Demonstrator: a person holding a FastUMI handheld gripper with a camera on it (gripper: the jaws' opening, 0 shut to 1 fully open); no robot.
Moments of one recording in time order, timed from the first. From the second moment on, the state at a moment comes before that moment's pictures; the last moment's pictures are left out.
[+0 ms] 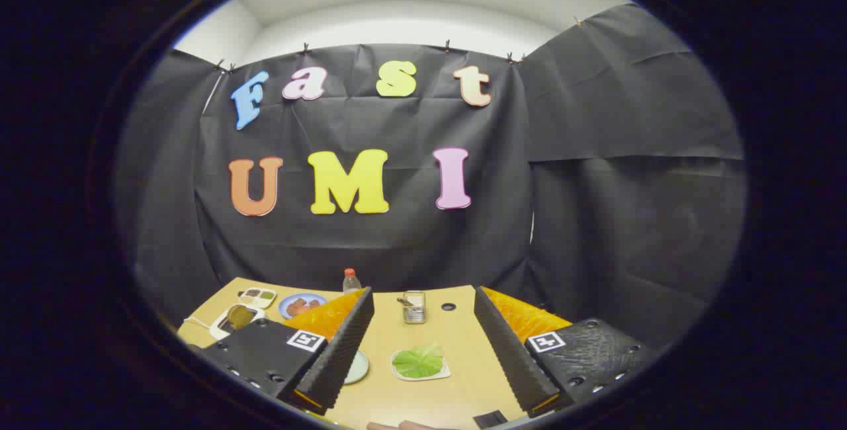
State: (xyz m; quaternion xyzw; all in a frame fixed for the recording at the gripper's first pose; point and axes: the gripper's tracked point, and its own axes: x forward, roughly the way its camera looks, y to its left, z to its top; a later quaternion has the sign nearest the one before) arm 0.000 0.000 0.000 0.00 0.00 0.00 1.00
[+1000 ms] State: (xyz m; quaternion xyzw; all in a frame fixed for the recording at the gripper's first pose) arm 0.016 0.011 0.005 0.00 0.02 0.00 1.00
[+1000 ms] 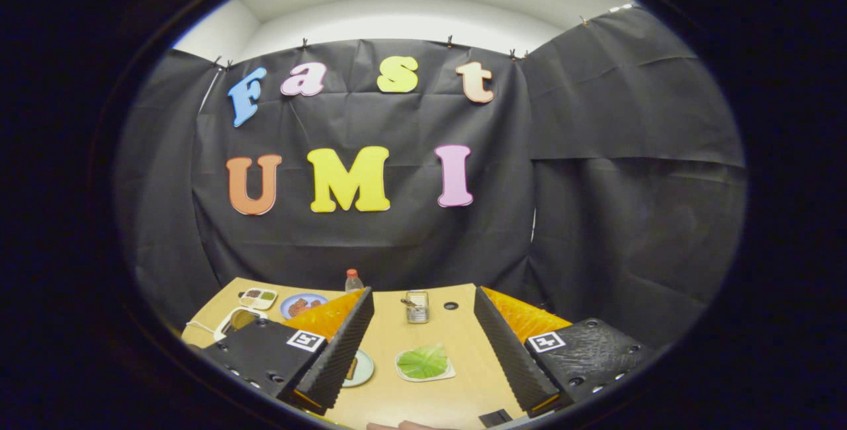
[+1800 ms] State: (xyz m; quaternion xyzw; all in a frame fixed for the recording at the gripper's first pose) arm 0.192 -0.017 -0.161 -0.06 0.19 0.11 0.97
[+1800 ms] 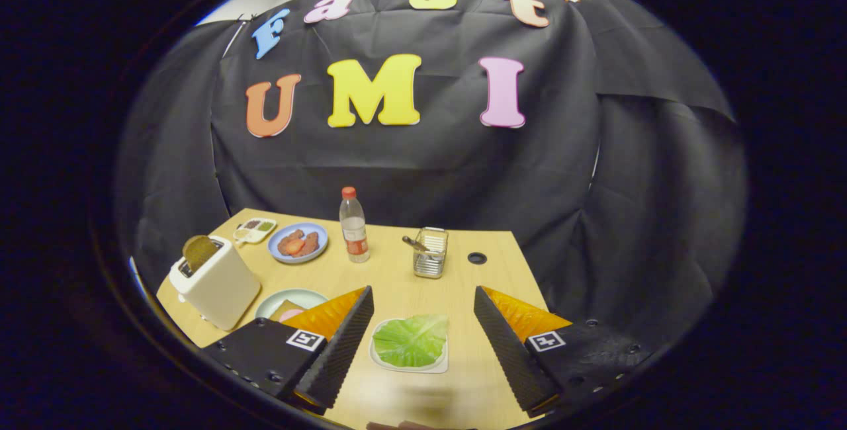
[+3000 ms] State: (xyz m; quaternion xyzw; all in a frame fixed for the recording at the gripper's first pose) arm 0.320 -0.020 -0.371 -0.11 0.41 0.15 0.89
